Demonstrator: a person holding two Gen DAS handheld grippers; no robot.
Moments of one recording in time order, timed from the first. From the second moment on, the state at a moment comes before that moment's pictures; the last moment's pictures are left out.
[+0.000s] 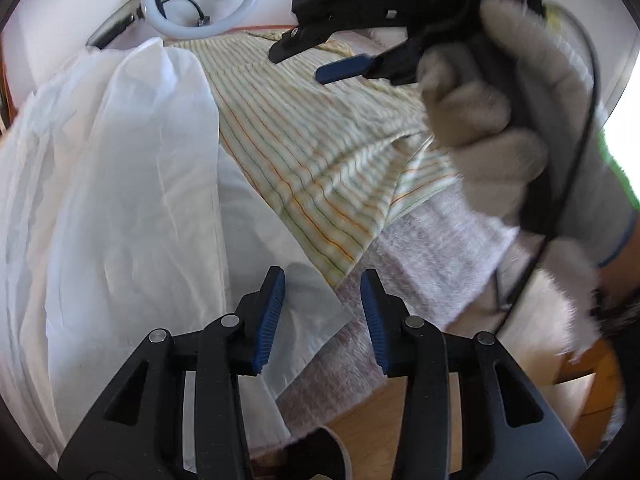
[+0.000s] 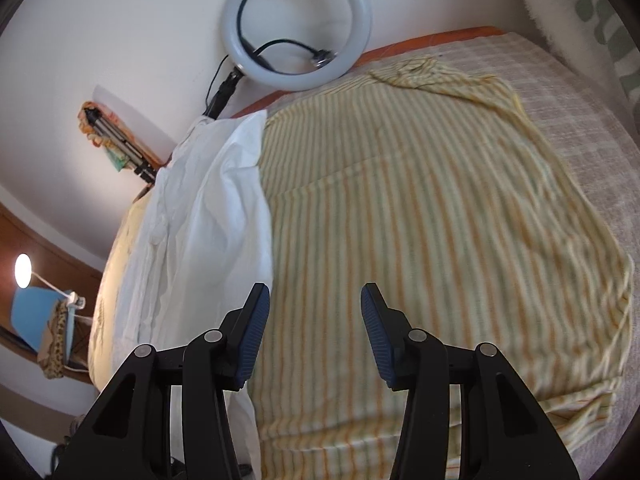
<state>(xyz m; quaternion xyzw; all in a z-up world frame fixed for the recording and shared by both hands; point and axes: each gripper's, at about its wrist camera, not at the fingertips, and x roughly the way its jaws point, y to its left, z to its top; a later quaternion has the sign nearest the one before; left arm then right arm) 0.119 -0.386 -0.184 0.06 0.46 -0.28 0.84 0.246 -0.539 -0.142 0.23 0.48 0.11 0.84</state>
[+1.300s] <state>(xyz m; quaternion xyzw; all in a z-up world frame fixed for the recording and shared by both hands) 0.102 -0.229 -0.148 -0.24 0.45 -0.27 0.82 0.328 -0.298 -0.106 0.00 0.51 0.17 0.84</state>
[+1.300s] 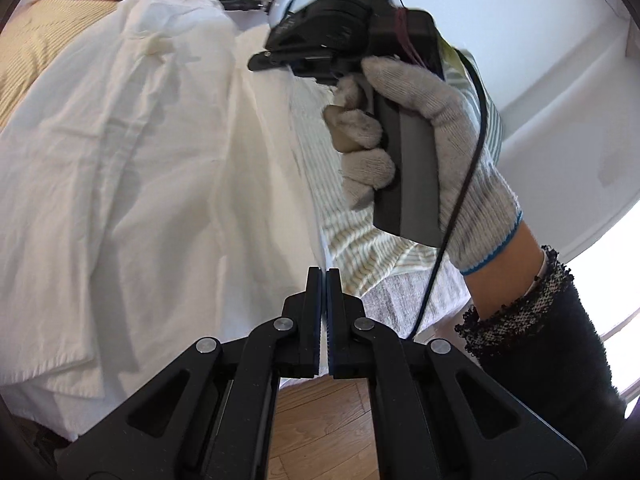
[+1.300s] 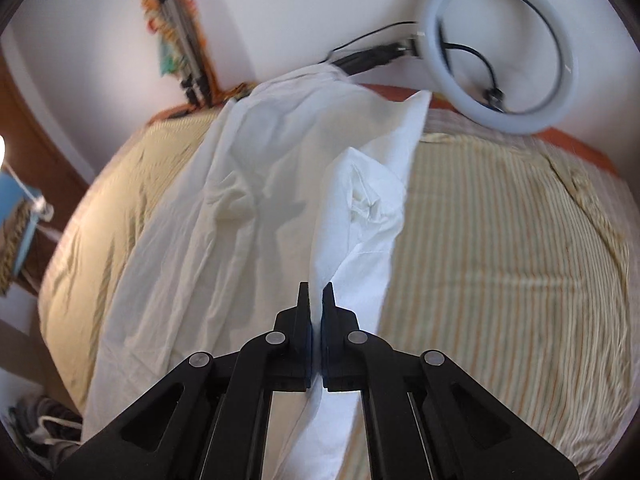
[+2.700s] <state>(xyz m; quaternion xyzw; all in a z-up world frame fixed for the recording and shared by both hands) 0.115 -0.077 -0.011 -0.21 0.37 -0.21 0.88 0.163 -0.293 -0.115 -0.02 0.50 0.27 0.82</state>
